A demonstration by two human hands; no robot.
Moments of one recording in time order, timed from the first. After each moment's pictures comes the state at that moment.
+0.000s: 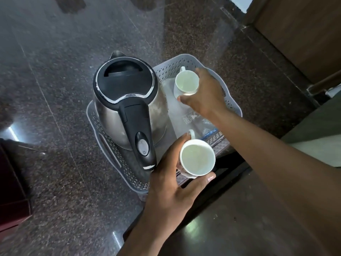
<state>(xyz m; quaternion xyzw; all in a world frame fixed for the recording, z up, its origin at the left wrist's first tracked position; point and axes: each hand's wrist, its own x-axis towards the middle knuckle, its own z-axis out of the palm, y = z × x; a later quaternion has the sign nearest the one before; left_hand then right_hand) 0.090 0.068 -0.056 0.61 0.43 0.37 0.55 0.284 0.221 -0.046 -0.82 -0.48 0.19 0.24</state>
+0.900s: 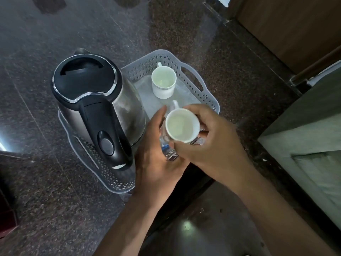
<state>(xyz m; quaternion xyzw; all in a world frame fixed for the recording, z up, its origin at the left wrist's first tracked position) 0.130 0.095 -0.060 0.61 0.45 0.39 0.52 0.265 0.069 0.020 -0.75 -0.45 0.33 0.37</state>
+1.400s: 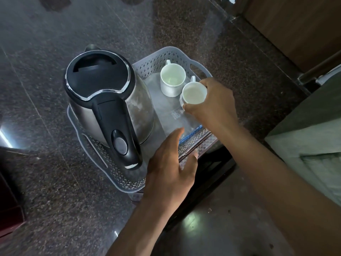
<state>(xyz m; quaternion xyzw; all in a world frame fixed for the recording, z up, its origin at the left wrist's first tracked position) 0.122 0.087 -0.038 0.71 0.52 0.19 0.43 0.295 0.158 -0.027 -0.86 -0.42 0.16 0.24</state>
